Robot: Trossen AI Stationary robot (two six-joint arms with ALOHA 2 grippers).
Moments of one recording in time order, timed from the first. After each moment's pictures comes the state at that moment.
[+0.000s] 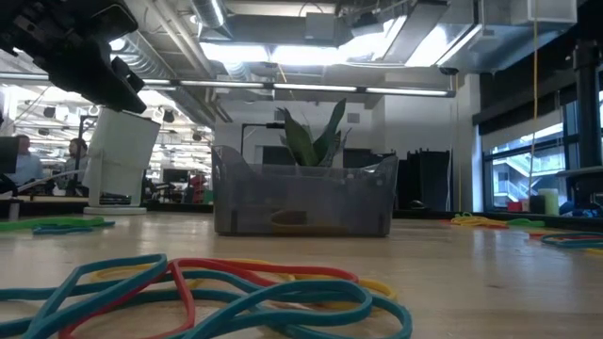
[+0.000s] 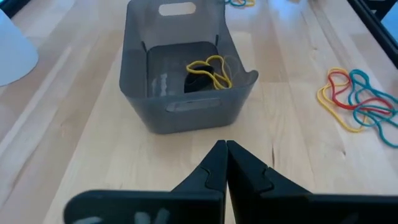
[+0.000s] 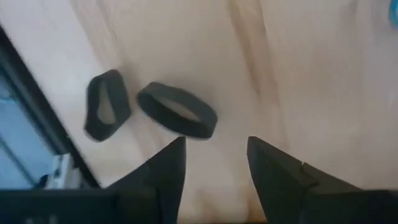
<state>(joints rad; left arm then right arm) -0.34 0.72 0.38 -0.26 -0.30 -0.27 0.81 1.42 0.79 -0.76 -0.16 1.10</state>
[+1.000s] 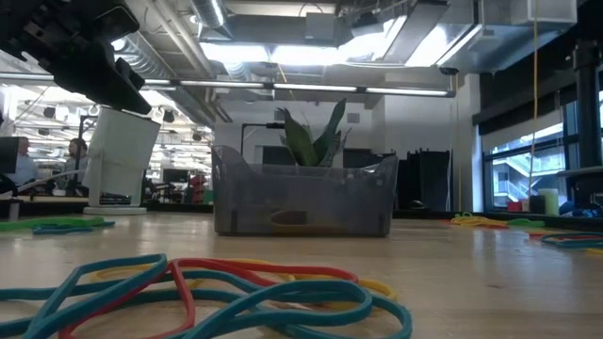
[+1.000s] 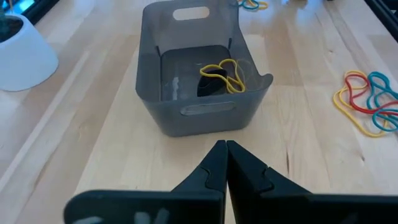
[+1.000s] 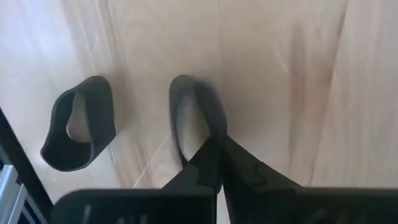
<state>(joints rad) -0.34 0.72 0.38 -0.26 -0.35 -0.25 0.81 1.66 0.85 -0.67 -0.19 0.89</state>
